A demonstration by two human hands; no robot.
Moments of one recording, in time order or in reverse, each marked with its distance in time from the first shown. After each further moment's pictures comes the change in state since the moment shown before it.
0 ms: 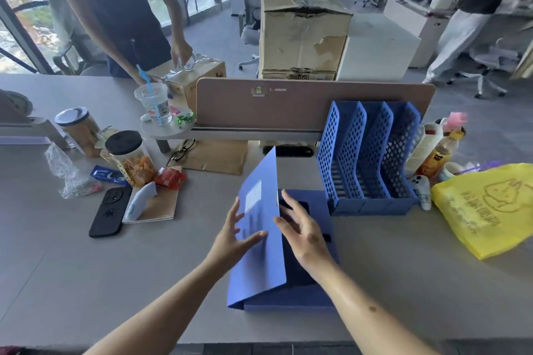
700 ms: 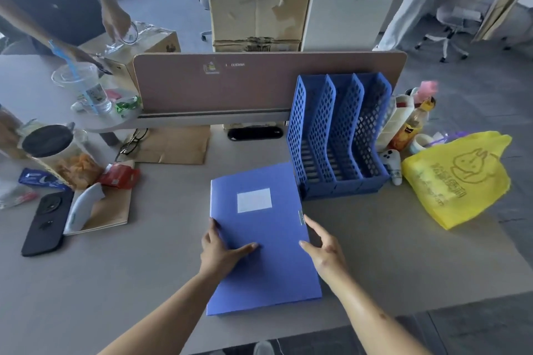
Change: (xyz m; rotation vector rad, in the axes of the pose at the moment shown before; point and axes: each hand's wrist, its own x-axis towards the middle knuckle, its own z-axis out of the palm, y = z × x) left_hand 0.051 -0.046 0.071 0.115 0.057 -0.328; right_hand -0.015 0.093 -0.090 -0.051 0.195 0.372
